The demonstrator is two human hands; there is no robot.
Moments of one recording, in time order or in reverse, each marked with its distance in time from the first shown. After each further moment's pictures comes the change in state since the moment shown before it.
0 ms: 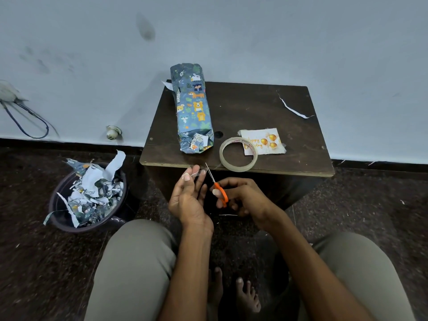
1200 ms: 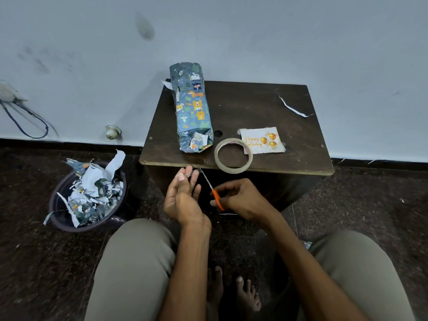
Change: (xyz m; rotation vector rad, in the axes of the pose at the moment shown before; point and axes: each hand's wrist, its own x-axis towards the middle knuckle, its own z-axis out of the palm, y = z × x) left_hand 0.002 0.003 -0.001 0.023 0.114 0.073; right_hand 0.013 0.015 0.003 -0.307 0.074 -0.045
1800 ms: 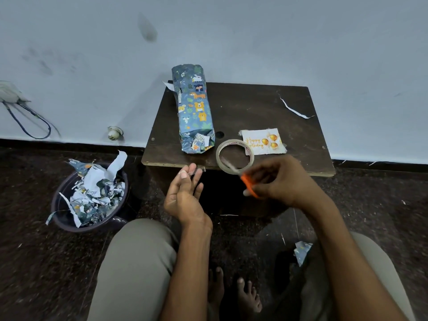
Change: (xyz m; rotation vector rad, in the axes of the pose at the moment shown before) left_hand -0.007 0.009 0.003 0.030 -0.048 0.011; right_hand -0.051 -0.051 -0.072 -0.221 0.144 -0.136
